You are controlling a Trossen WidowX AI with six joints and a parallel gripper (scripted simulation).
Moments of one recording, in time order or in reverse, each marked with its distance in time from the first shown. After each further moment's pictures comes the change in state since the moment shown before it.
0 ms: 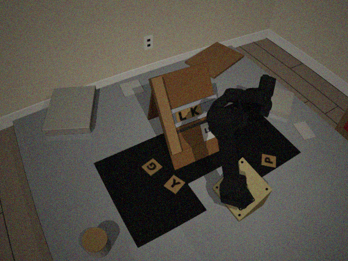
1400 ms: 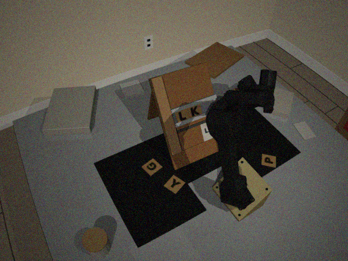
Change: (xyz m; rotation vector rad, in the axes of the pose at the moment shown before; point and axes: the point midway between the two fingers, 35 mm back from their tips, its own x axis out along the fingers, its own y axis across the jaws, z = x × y) arm -0.025 -0.021 0.054 0.462 -0.306 0.007
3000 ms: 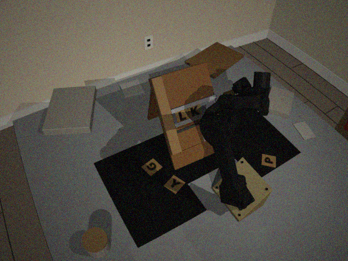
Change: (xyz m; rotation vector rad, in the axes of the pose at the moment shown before) arm 0.001 0.025 -0.001 0.001 -0.002 0.006
